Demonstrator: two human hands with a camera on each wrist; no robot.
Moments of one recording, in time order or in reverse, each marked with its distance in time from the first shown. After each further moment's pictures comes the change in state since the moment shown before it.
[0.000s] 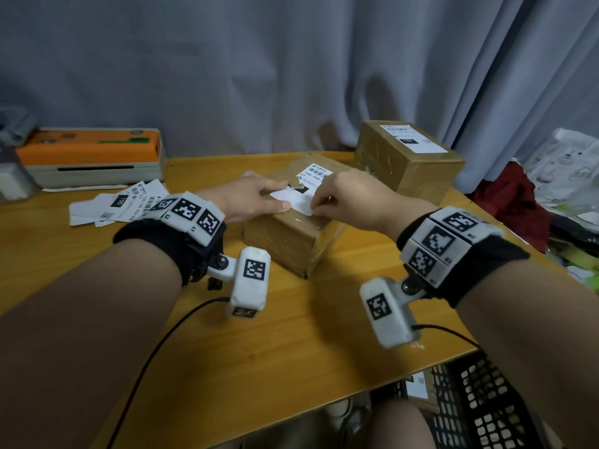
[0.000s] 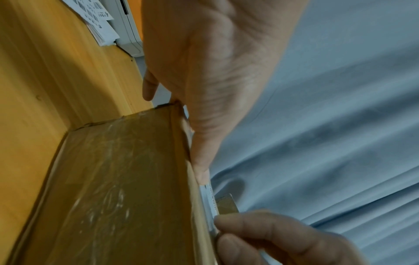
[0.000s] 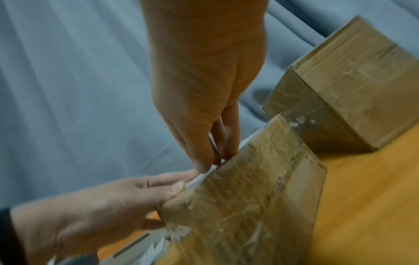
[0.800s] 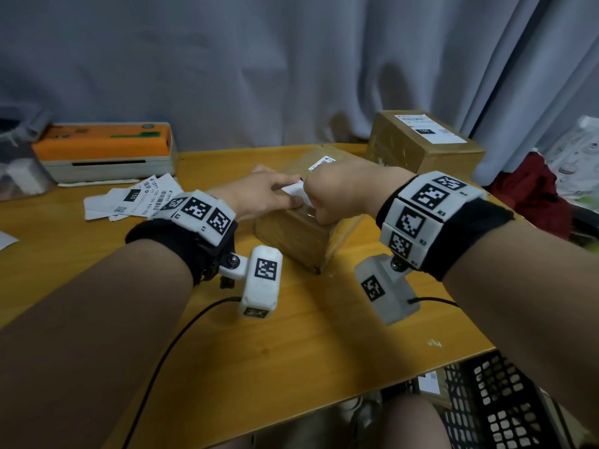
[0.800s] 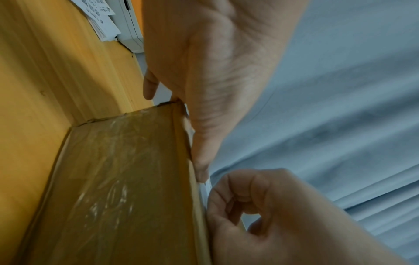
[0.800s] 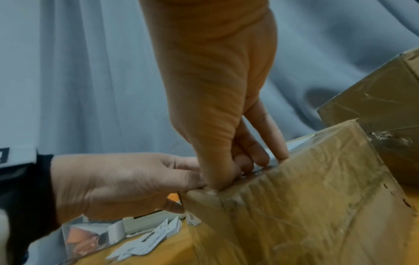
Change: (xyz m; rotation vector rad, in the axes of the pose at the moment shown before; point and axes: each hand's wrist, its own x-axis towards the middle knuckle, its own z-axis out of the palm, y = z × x) left_hand -0.001 -0.002 0.004 -0.083 0.018 0.028; right_hand 0.030 -0.040 -0.013 -0.384 -0.364 0.057
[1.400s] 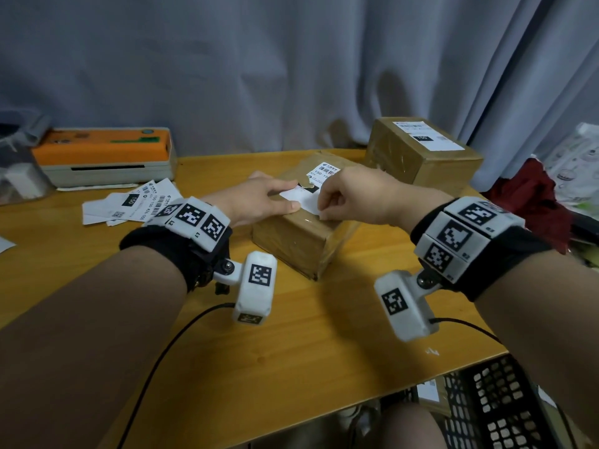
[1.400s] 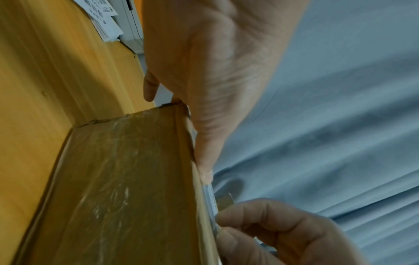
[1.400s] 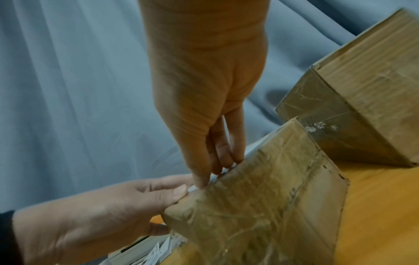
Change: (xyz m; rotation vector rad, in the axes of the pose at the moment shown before) left_hand -0.001 0.001 -0.001 -0.019 -0.005 -0.025; right_hand -0.016 0.034 0.028 0.496 0.264 -0.055
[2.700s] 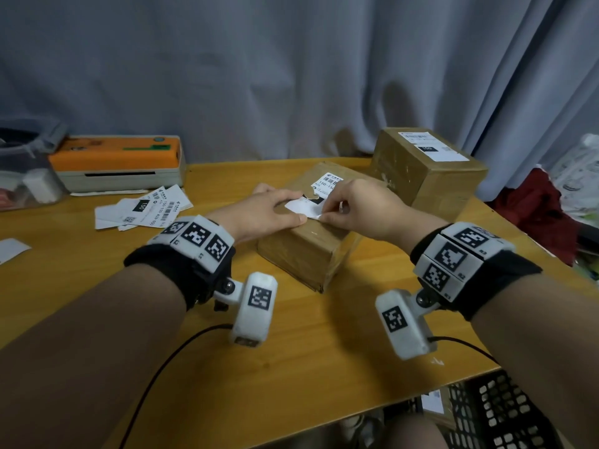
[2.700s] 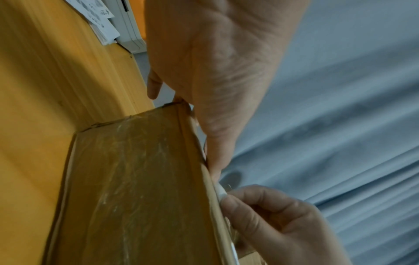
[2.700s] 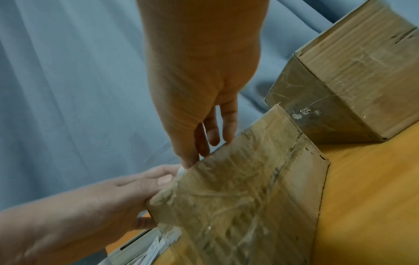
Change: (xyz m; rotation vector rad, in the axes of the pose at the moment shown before) left_hand -0.010 -0.004 0.001 0.024 0.013 0.003; right_hand 0.004 0.006 0.018 0.088 0.171 0.008
